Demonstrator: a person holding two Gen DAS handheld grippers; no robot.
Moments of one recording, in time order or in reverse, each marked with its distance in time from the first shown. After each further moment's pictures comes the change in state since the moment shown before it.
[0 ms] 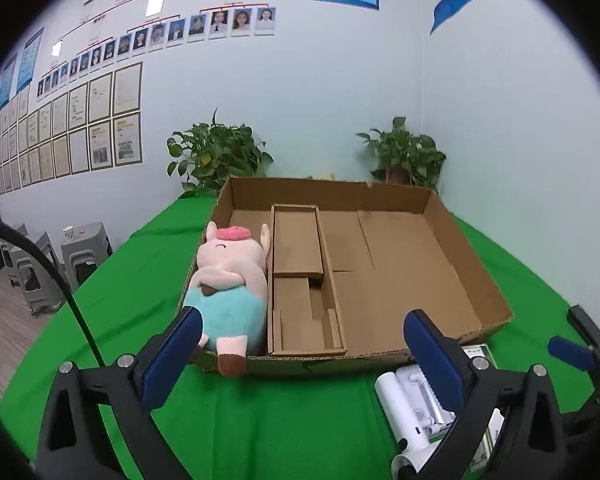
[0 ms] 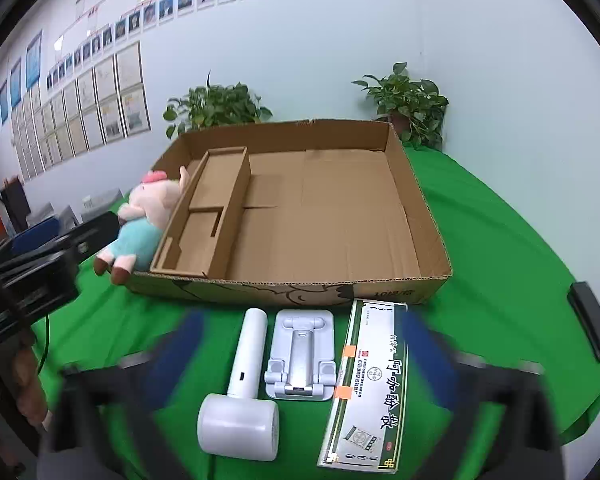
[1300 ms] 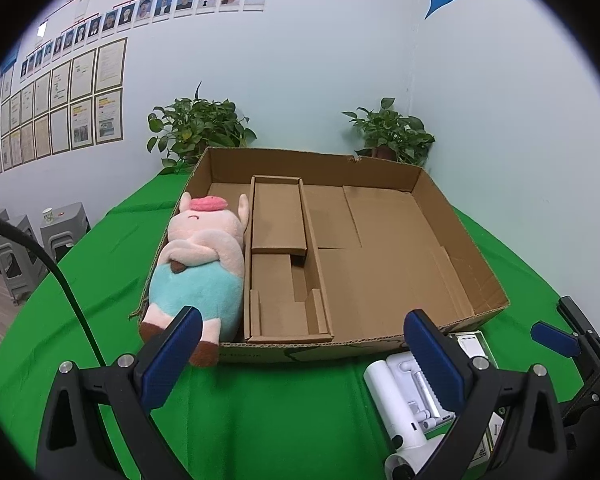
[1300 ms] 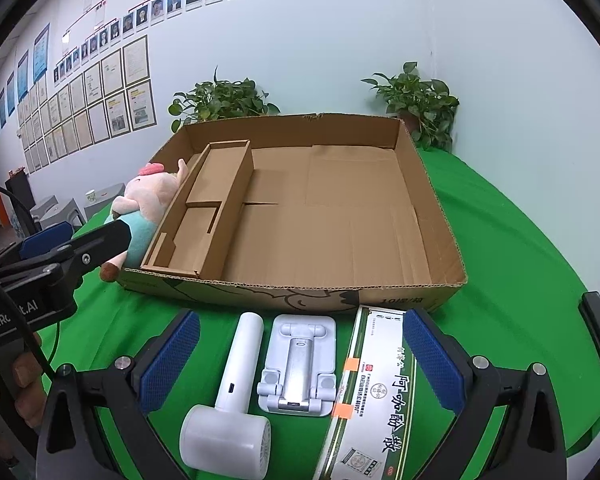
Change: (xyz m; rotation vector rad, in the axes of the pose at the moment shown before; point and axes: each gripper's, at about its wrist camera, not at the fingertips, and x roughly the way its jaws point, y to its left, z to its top) left arm 0.032 -0.002 -0.011 -0.020 0.074 -0.064; right arm 0.030 0.002 0.001 -0.042 0.023 0.011
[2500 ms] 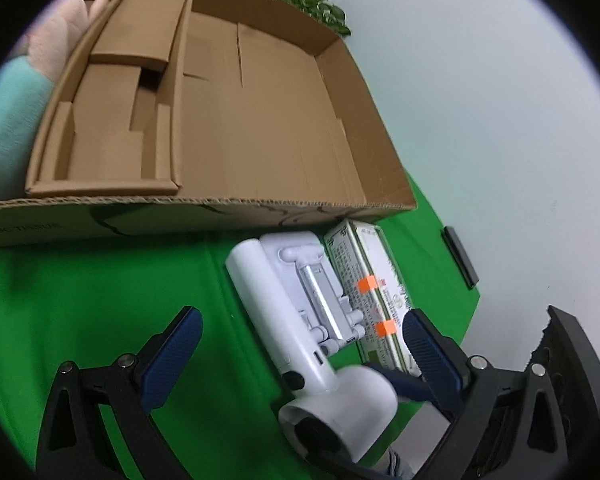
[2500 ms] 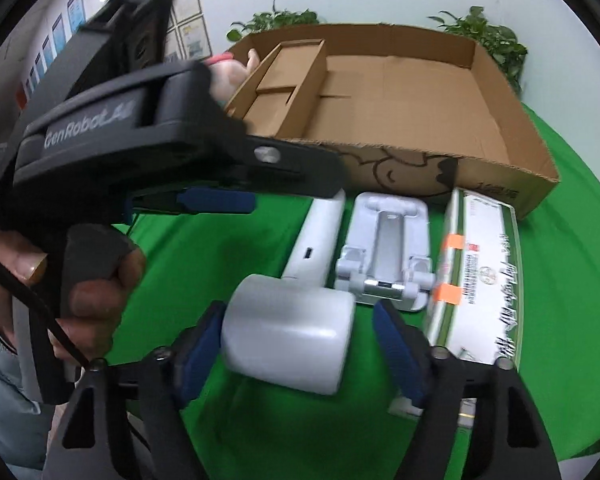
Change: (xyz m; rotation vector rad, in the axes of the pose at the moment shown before) left arm 0.094 -0.019 -0.052 -0.146 0.494 -0.583; right arm 0.027 0.036 -0.077 -0.081 0.240 0.219
